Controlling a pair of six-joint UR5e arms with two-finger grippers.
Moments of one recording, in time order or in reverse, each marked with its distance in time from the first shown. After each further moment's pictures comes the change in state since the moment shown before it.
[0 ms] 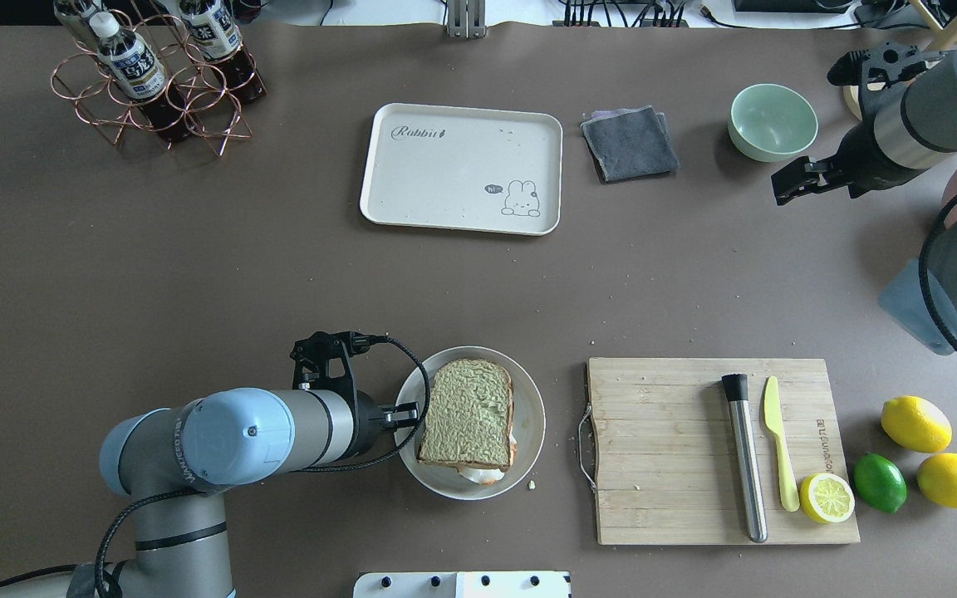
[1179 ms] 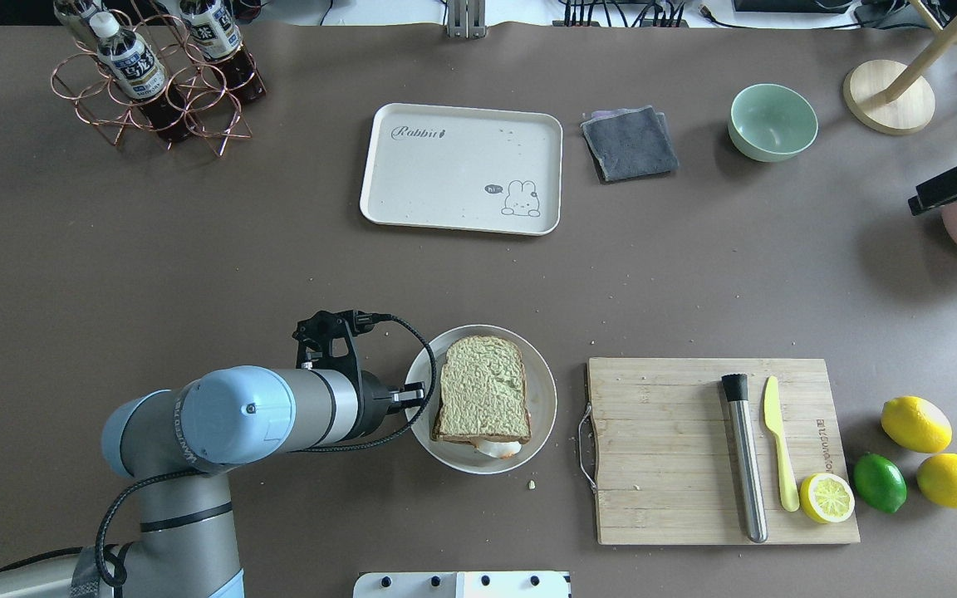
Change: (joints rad) left arm -0.043 -0.029 -0.006 -0.001 -0.017 0.004; right arm 0.254 -0.207 -0.018 0.084 0.185 -0.365
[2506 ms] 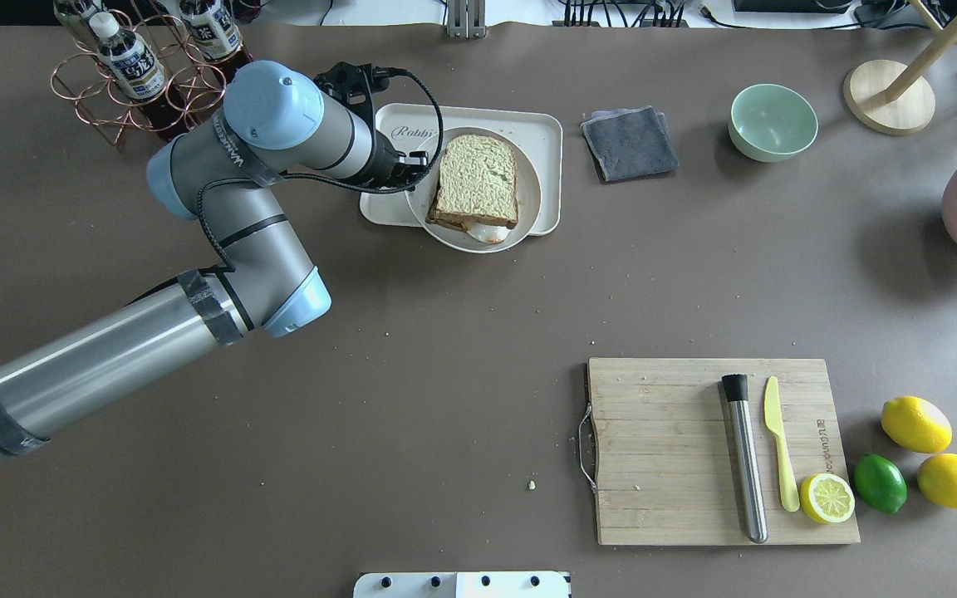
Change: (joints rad) left arm -0.424 -0.409 0.590 -0.093 -0.290 0.312; right arm 0.359 -0.105 -0.068 -0.357 0.028 -0.615
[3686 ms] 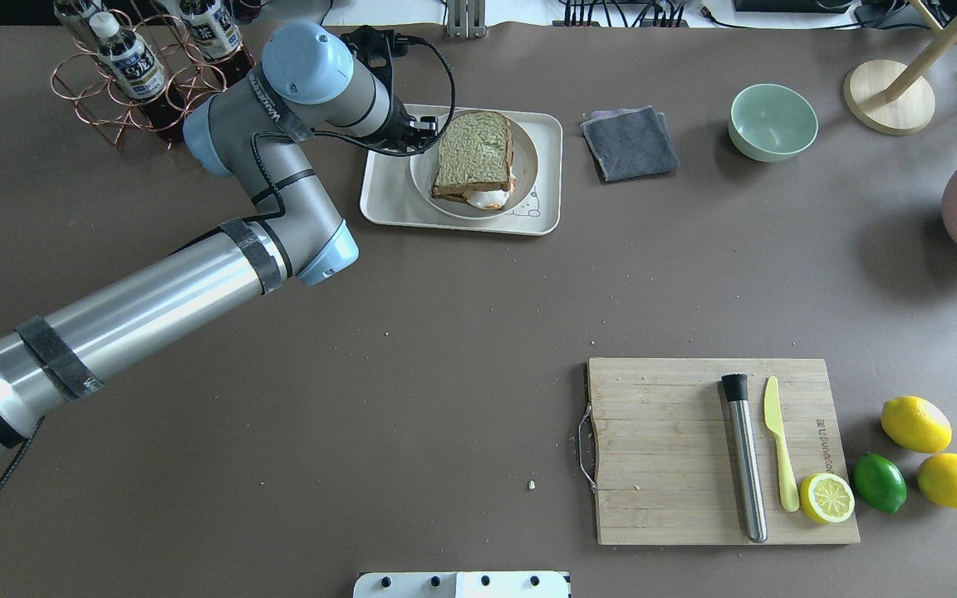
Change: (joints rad) left arm -0.027 -0.122 0.241 -0.089 0.028 0.122; right arm 0.022 -0.020 -0.067 0.003 -0.004 0.007
